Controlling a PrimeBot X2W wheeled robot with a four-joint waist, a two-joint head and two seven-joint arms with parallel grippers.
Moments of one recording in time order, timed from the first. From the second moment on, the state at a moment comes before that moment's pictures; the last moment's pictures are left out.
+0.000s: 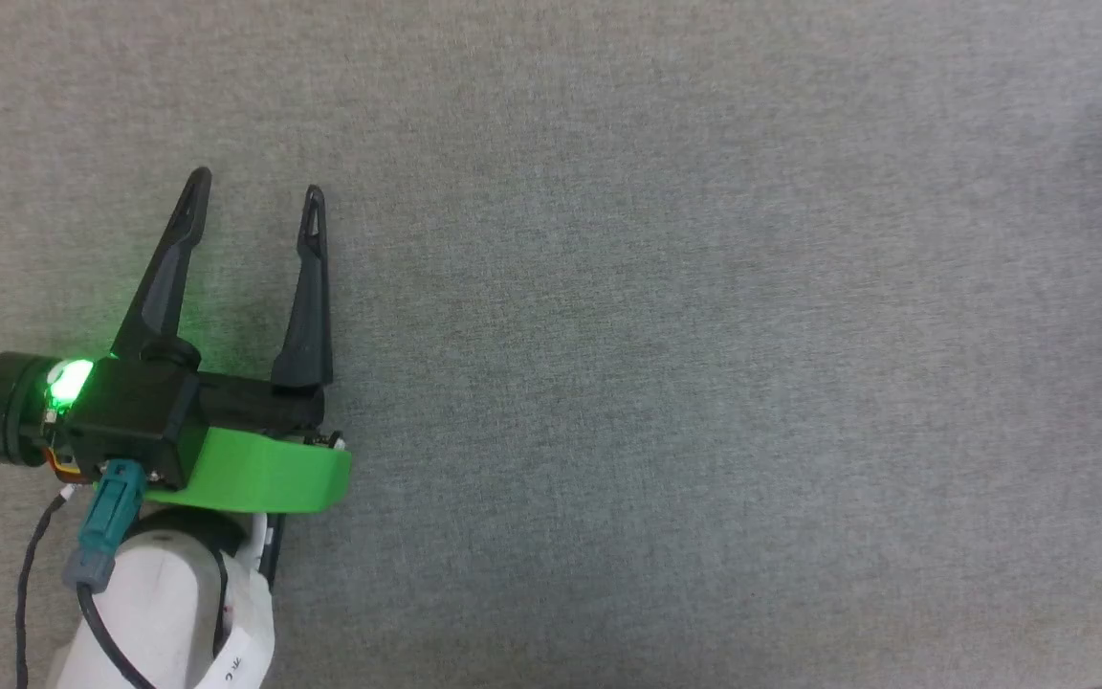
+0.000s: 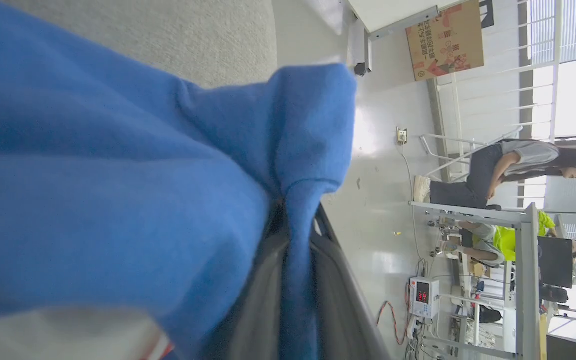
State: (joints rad) left arm -0.22 0.25 -0.16 -0.36 -0.09 0.06 -0.03; right arm -0.57 -0.77 -0.21 0.40 -0.12 0.13 0.29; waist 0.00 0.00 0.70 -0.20
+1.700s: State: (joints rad) left arm -0.03 0.15 -0.12 -0.15 -0.22 0.16 -0.24; right arm -0.22 -0.14 -0.33 -0.02 0.14 0.13 0.06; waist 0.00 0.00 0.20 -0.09
